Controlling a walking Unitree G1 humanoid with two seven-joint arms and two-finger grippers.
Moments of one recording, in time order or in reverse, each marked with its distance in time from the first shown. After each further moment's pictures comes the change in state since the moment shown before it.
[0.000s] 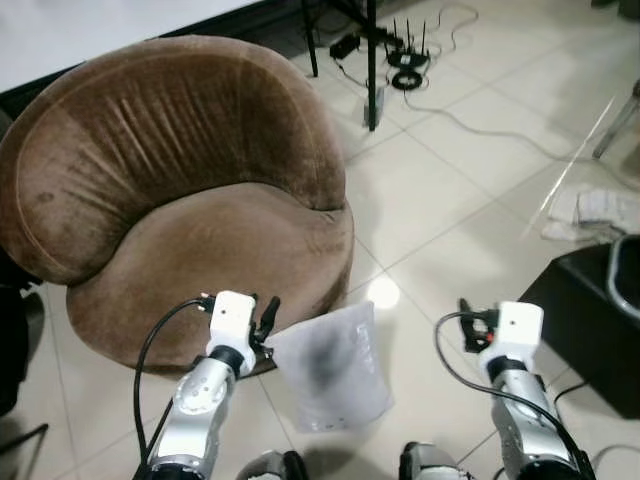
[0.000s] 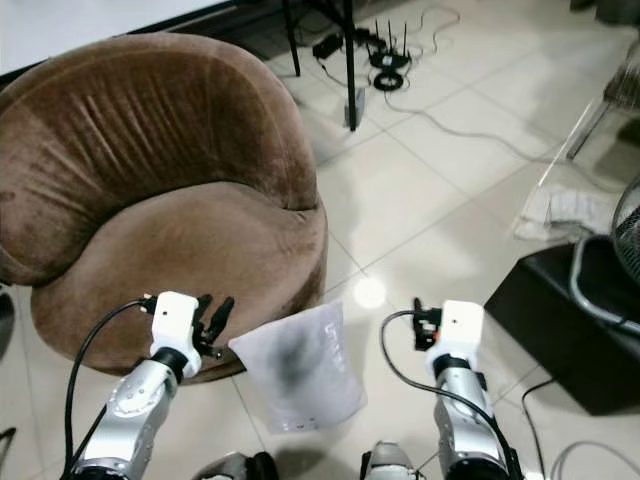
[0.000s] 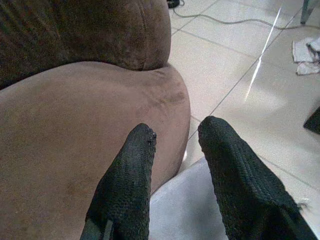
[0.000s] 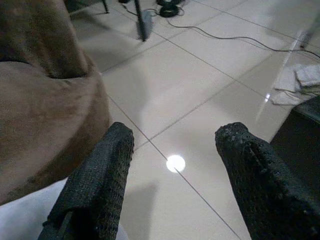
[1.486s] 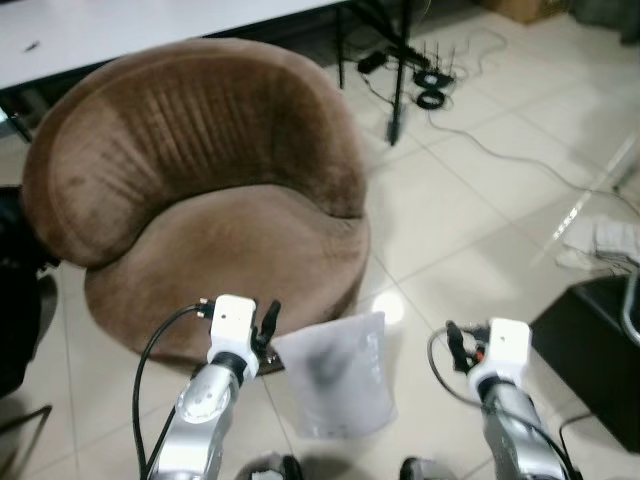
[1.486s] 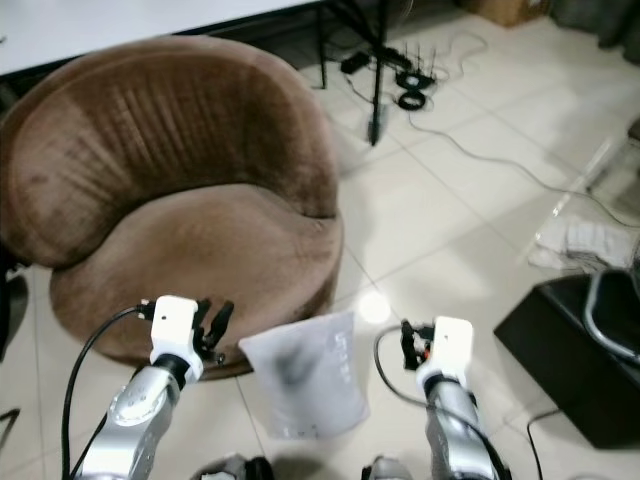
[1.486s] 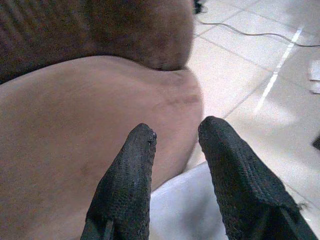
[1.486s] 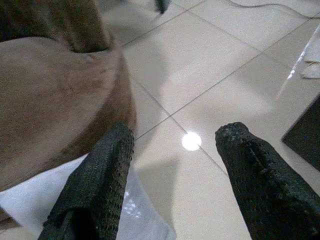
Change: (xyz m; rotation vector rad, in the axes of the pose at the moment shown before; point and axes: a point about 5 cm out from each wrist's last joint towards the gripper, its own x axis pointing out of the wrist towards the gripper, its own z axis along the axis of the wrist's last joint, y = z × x) left arm -0.008 -0.011 0.005 -0.060 0.023 0.017; right arm -0.021 0.002 -0.022 0.078 0.114 -0.013
